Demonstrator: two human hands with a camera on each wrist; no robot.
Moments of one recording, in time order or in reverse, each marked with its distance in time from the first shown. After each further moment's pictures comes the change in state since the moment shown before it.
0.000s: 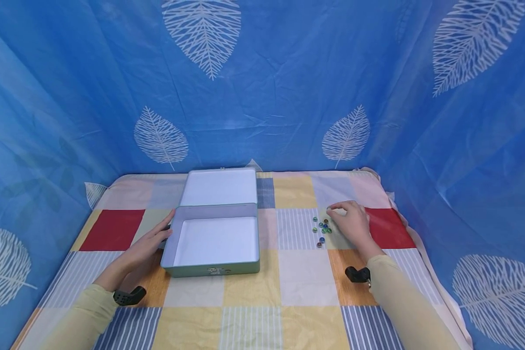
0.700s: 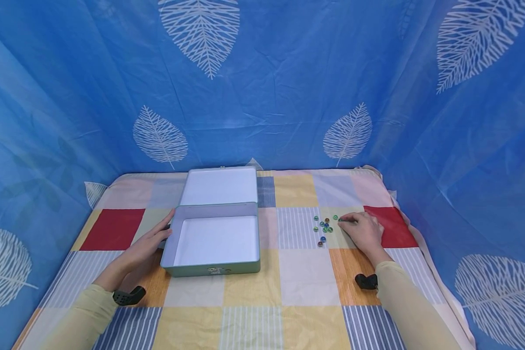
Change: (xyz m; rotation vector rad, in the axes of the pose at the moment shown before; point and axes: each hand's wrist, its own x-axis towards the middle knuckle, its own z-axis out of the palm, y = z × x) left_hand 0.002 0.000 -0.001 -0.003 0.001 -0.036; right_hand -0.009 0.050 0.004 -0.075 0.014 0.019
